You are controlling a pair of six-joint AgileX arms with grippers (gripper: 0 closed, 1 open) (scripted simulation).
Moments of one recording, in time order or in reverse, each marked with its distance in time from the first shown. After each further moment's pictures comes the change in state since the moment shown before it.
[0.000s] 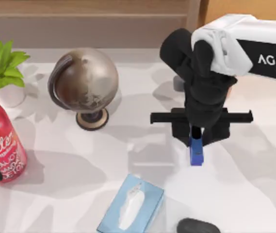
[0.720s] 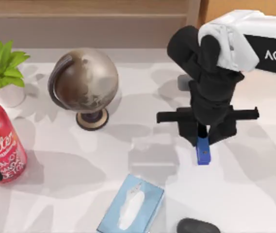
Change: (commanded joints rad) left arm 0.000 0.000 0.000 0.000 0.000 0.000; right arm -0.022 -0.002 -0.001 -0.028 -0.011 -0.068
